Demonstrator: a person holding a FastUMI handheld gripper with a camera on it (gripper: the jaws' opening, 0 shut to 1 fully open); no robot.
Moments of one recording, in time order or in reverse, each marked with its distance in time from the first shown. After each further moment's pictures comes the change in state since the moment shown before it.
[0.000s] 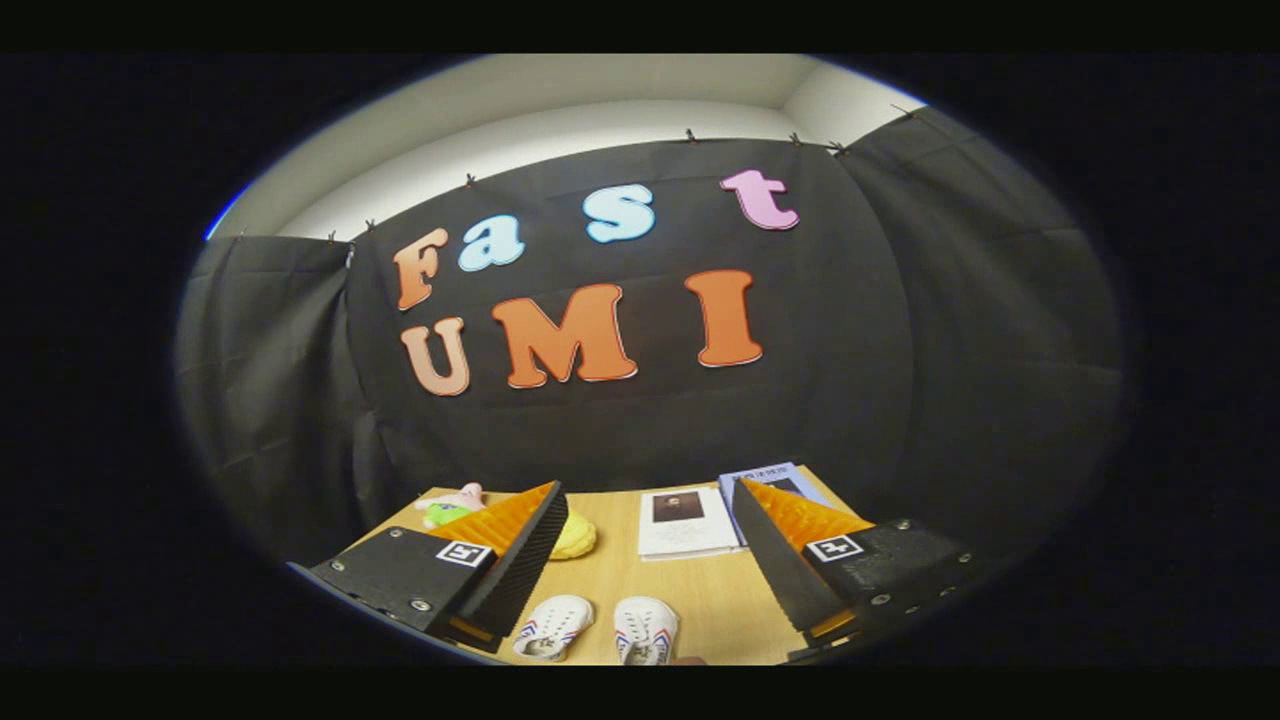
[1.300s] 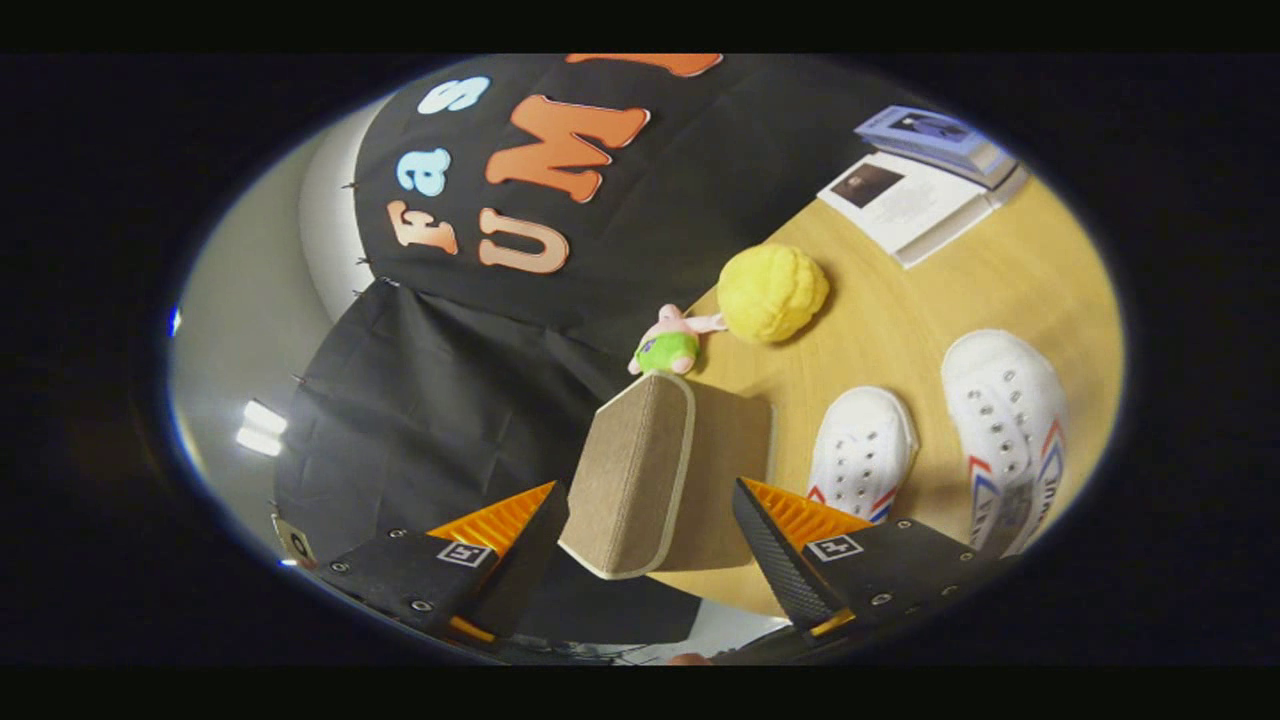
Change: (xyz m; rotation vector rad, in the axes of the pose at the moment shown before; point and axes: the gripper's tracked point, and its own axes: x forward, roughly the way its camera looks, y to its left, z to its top) arm -0.008 0.187 -0.265 0.750 0.744 0.636
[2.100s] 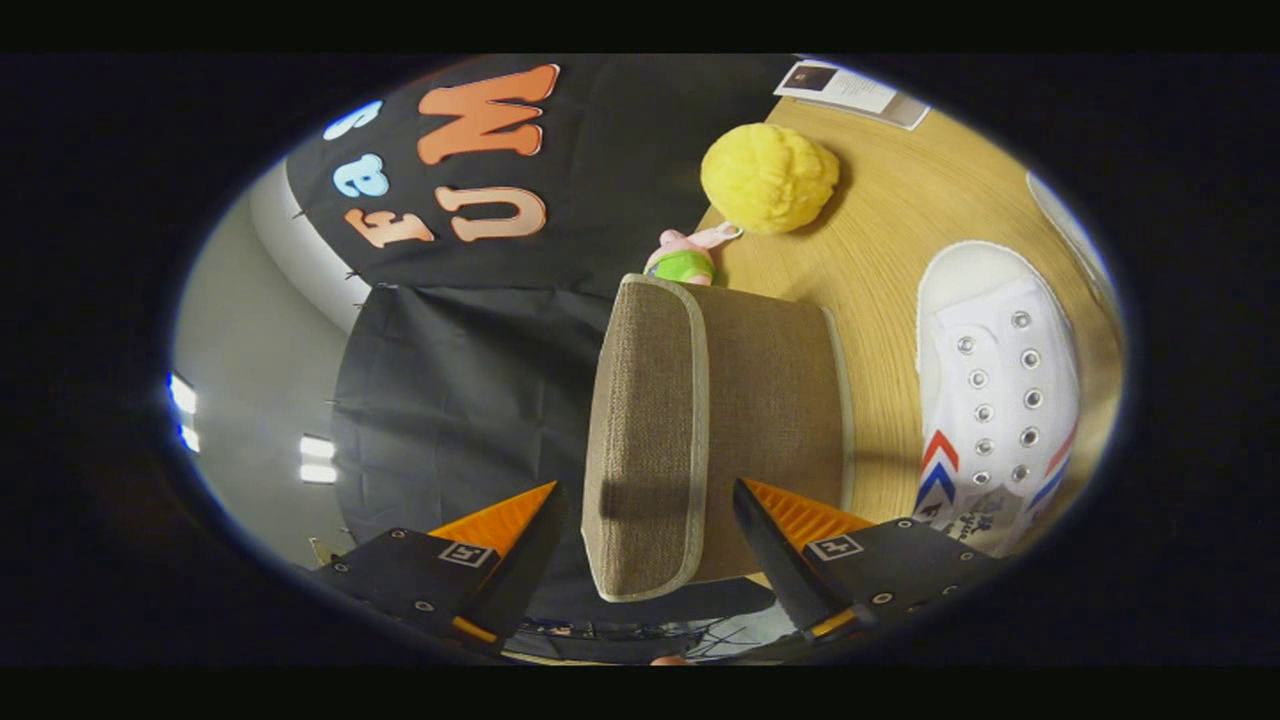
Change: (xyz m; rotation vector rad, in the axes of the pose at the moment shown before) arm 0.085 0.001 -0.048 0.191 0.147 0.128
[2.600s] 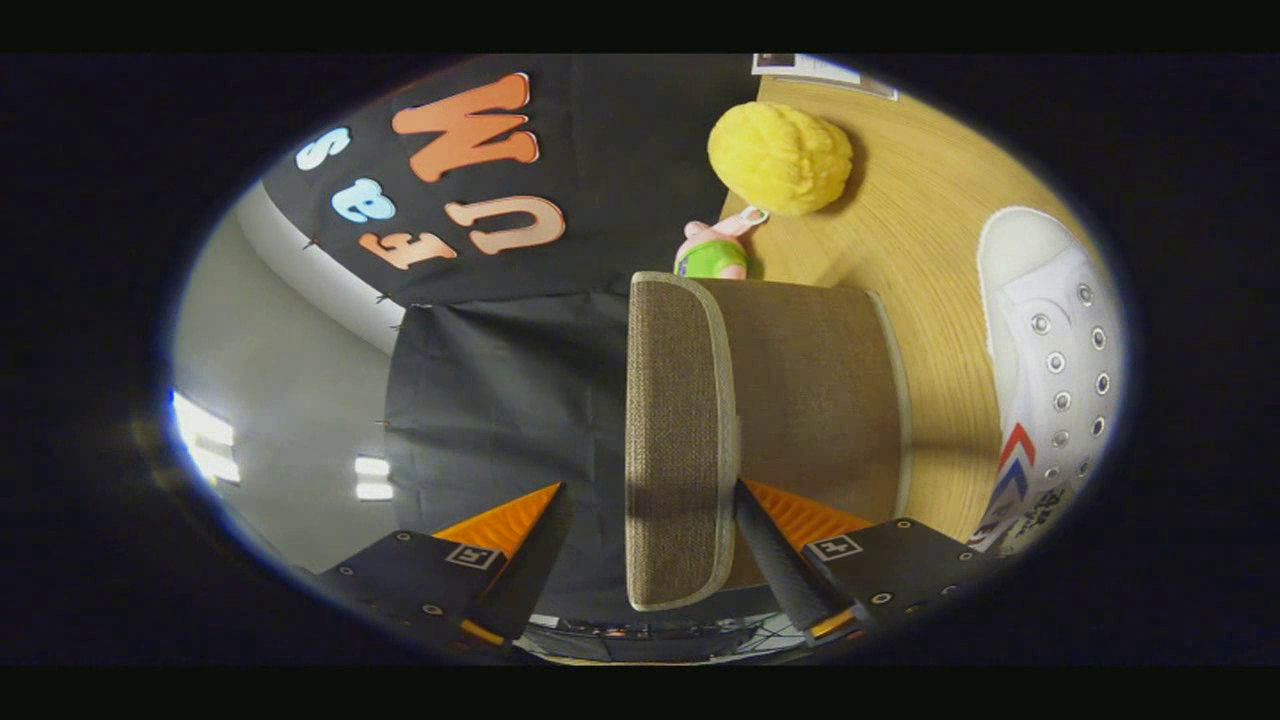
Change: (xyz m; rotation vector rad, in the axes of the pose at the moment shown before) arm 0.006 0.041 0.011 0.100 -0.003 0.196
